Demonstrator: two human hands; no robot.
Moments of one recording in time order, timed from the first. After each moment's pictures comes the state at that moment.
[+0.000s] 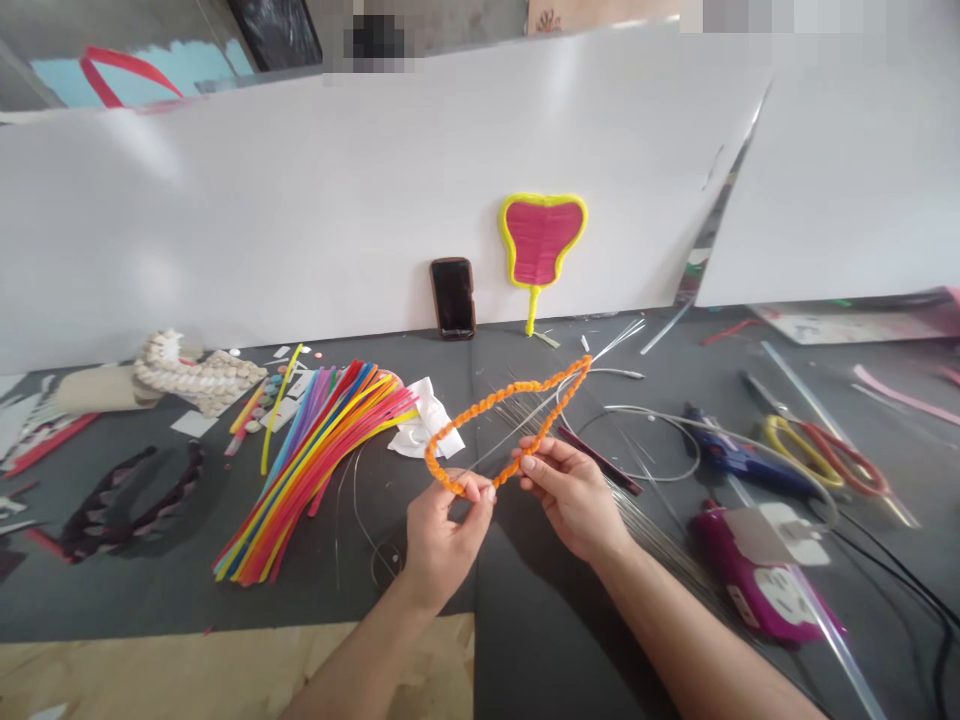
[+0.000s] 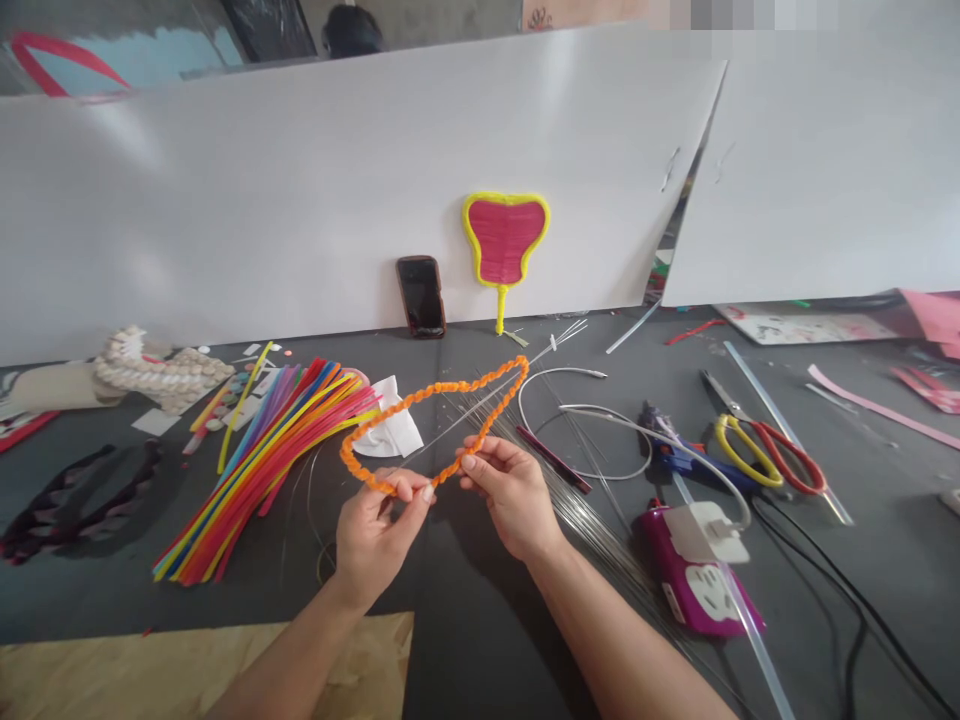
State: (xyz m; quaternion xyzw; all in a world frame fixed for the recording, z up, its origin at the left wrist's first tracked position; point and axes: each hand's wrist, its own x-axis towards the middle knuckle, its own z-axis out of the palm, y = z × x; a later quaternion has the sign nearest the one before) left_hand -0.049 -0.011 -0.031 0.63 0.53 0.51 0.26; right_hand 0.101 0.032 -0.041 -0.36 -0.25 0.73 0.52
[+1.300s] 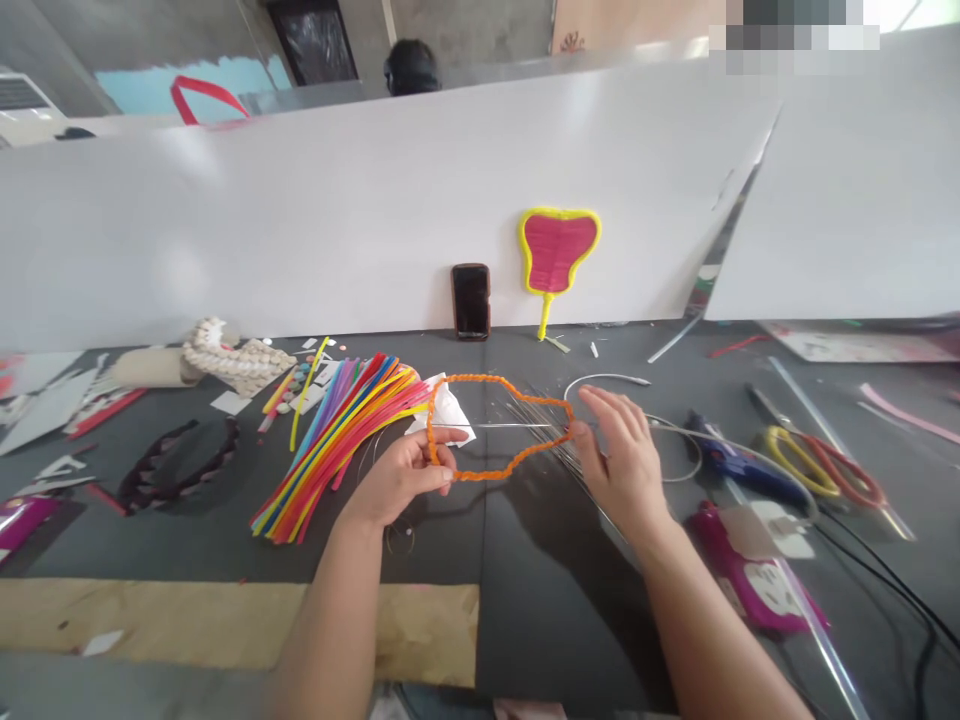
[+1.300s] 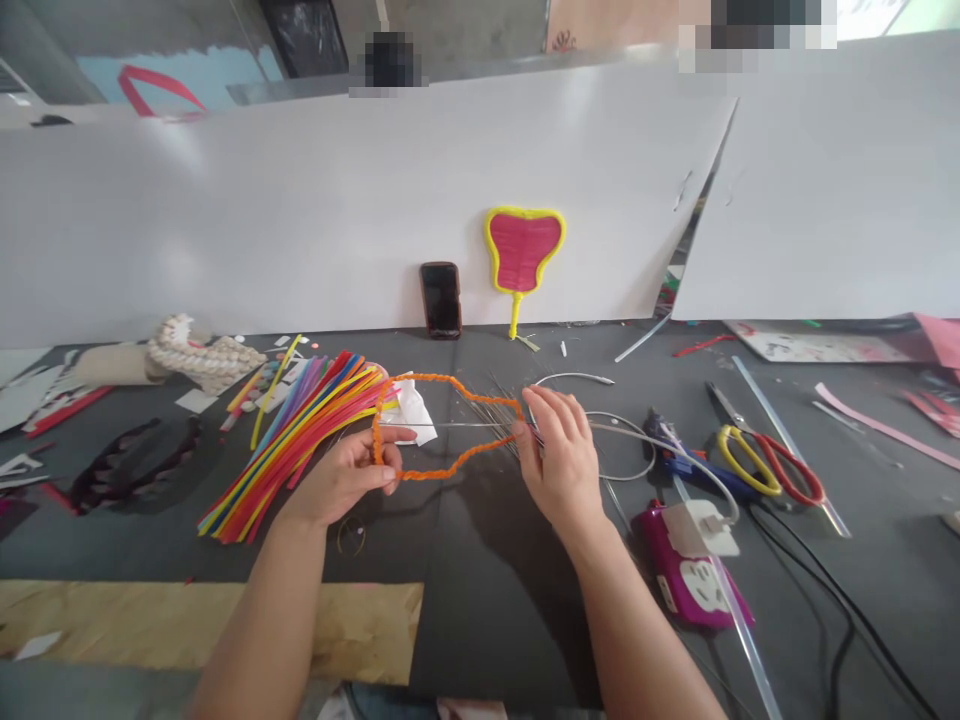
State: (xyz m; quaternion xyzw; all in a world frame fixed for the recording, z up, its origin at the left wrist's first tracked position) left_hand -0.118 0.009 -0.001 0.48 0.47 0.42 0.61; right_hand 0.147 0.044 -0.020 -0.47 -0.75 -0.01 0.46
